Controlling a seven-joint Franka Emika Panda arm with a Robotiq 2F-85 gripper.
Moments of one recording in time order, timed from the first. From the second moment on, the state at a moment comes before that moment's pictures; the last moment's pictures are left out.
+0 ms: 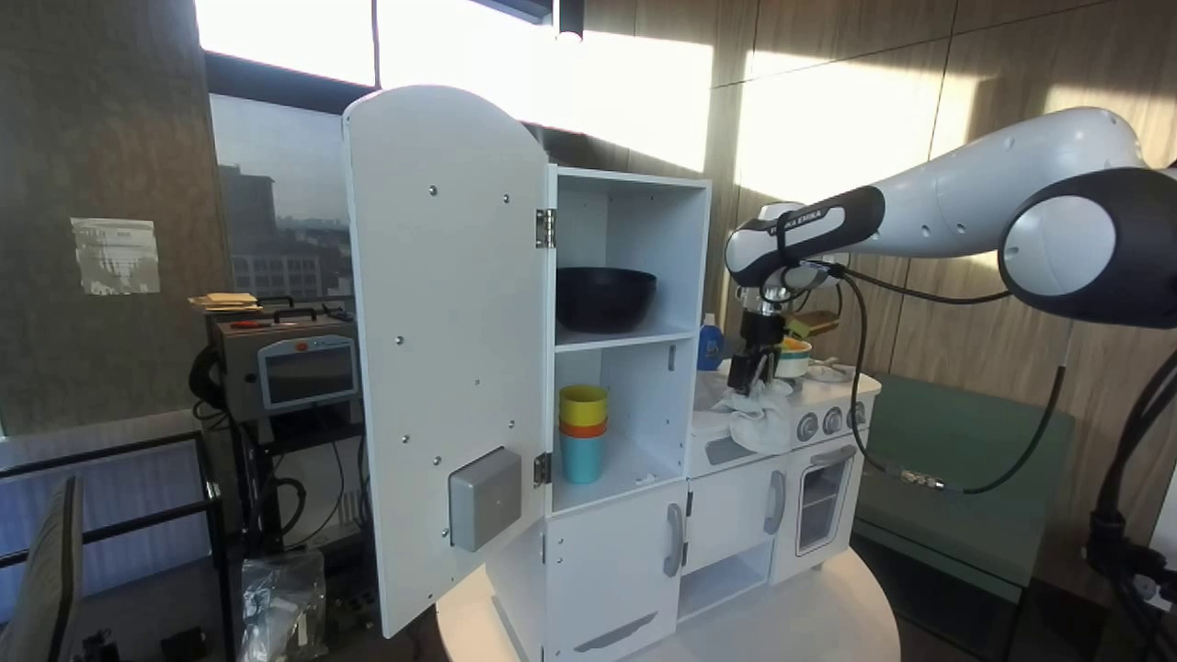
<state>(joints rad) -0.15 0.37 -0.07 -1.48 0.04 1.92 -0.58</state>
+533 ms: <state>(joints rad) -0.14 0.39 -0.03 -1.40 0.04 1.94 -0.61</state>
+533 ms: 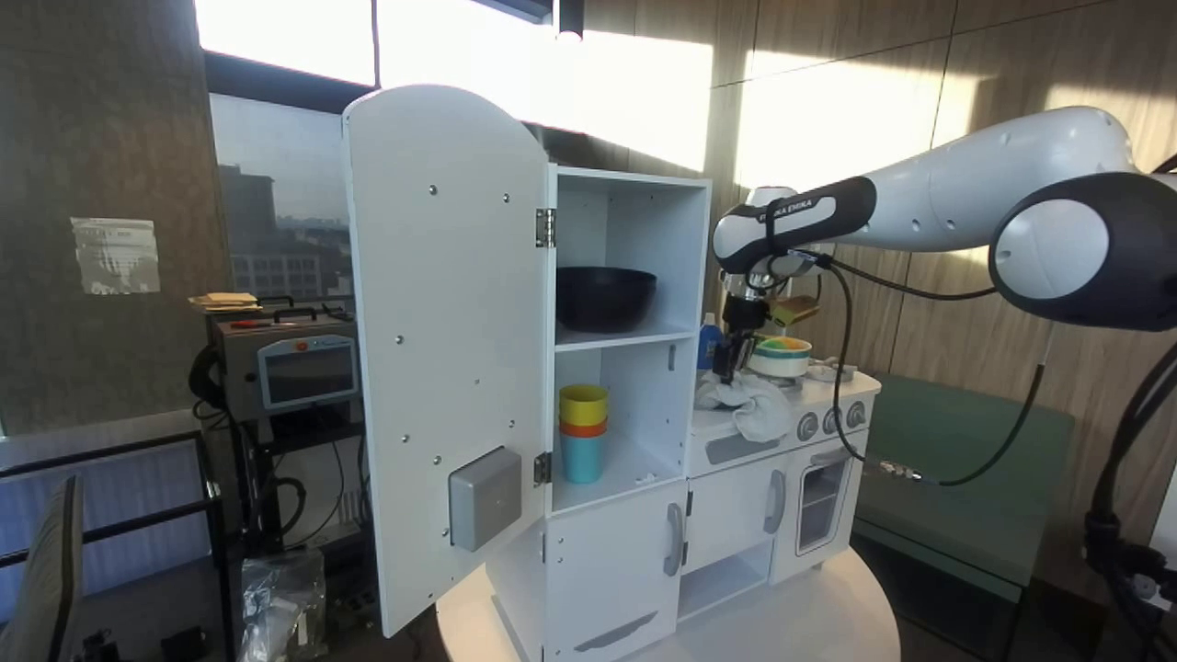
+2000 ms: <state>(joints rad) -0.19 0.57 0.03 -1.25 0.06 2.08 -0.69</state>
